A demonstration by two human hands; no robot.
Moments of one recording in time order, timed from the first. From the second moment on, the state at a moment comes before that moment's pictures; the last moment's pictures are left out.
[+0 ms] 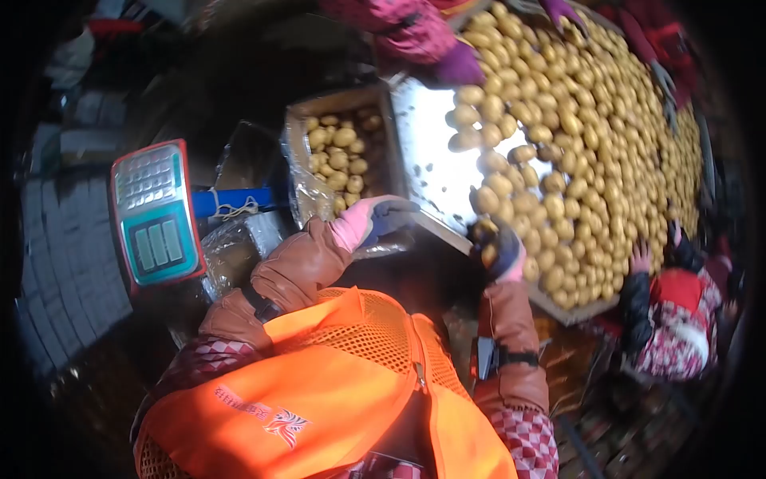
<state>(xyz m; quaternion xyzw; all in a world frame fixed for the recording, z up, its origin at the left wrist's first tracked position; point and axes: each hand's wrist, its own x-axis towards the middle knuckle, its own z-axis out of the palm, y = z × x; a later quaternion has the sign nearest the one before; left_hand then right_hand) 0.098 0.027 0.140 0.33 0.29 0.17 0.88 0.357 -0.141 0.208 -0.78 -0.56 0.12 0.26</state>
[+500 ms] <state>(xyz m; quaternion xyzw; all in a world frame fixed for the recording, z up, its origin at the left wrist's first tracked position) 0.075 -0.023 0.123 0.89 0.28 0.14 0.34 0.347 -0.136 0.205 -0.62 -0.01 0.45 0.64</state>
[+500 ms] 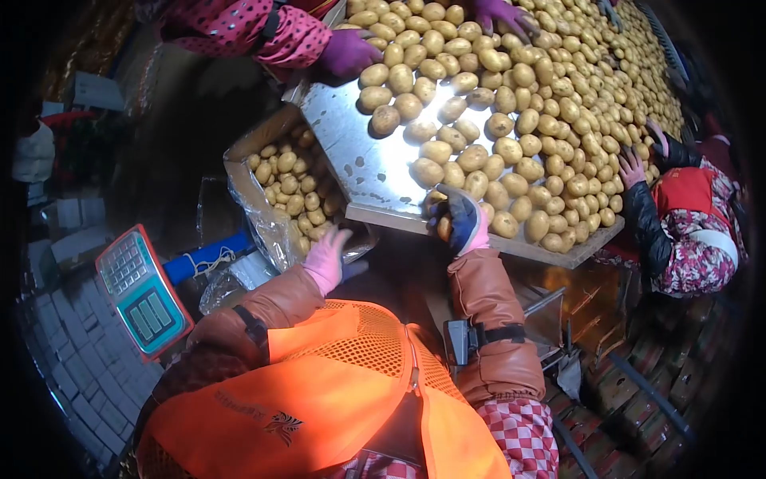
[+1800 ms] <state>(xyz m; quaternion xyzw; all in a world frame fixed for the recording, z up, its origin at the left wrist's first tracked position) 0.048 0.063 0.169 0.78 0.46 0.14 0.39 0.374 -0.142 0.221 -0.46 0.13 0.44 0.76</state>
